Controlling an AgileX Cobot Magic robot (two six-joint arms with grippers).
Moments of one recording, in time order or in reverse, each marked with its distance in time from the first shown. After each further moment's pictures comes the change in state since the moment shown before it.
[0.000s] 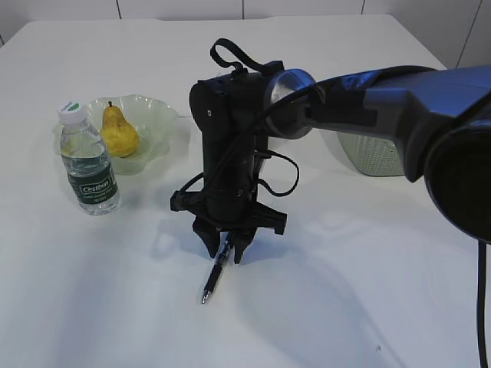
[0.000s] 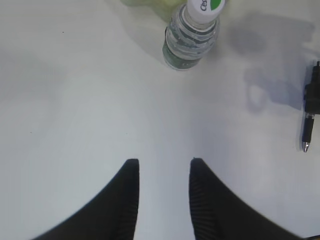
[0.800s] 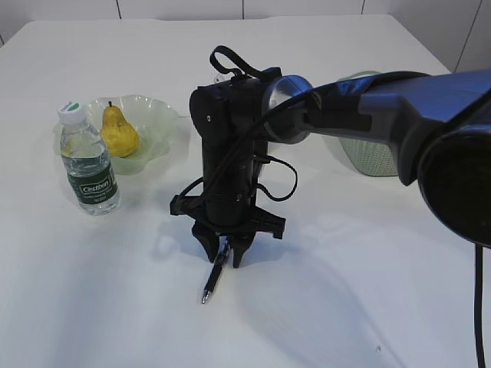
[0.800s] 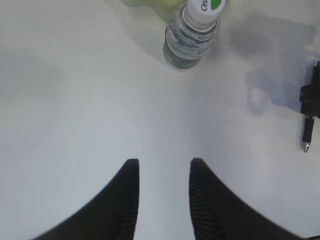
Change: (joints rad) left arm 0.000 0.000 0.000 0.000 0.000 0.000; right arm 0.000 0.015 -0.002 0.013 -0.009 -0.004
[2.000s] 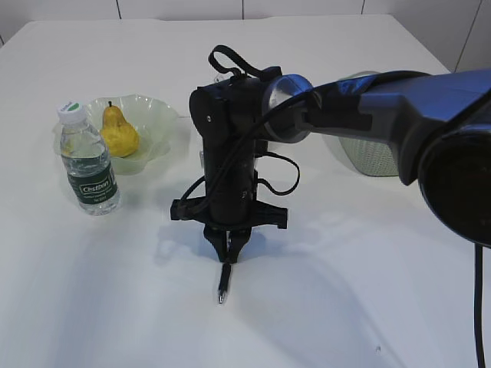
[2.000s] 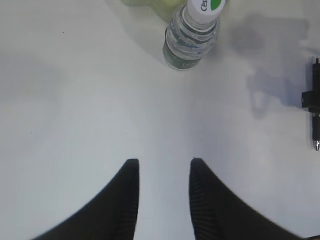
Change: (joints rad) left arm 0.000 0.000 0.000 0.000 0.000 0.000; right arm 0.000 0.000 0.000 -0.038 0.000 -0.146
